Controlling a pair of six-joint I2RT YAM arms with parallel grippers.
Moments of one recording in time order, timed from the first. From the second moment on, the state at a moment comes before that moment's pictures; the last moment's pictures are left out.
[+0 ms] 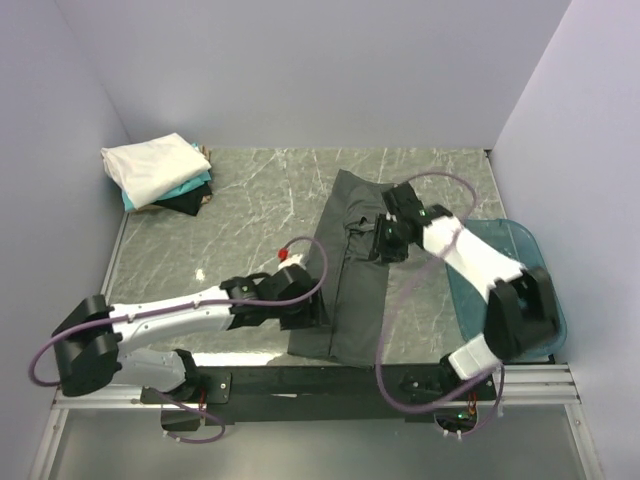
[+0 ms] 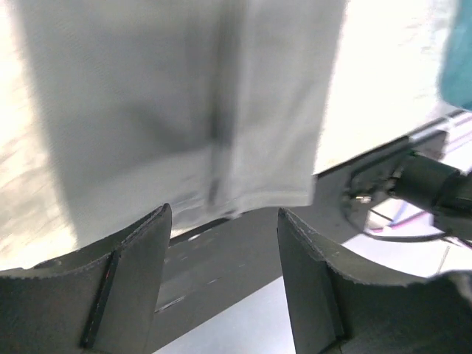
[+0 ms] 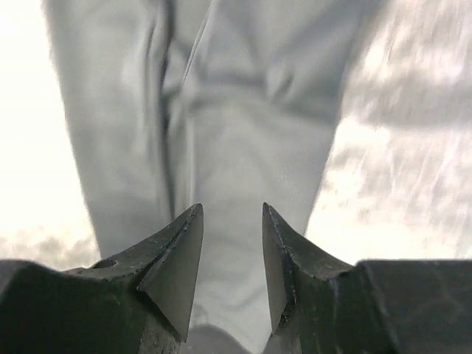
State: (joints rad) left arm -1.08 1.30 0.82 -0.41 -0.04 -1.08; right arm 0.39 1.57 1.15 -0.72 -0.06 0.57
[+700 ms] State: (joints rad) left arm -1.08 1.11 0.52 -0.50 -0.08 -1.17; right arm 1.00 1.05 0.52 -0.66 -0.03 1.18
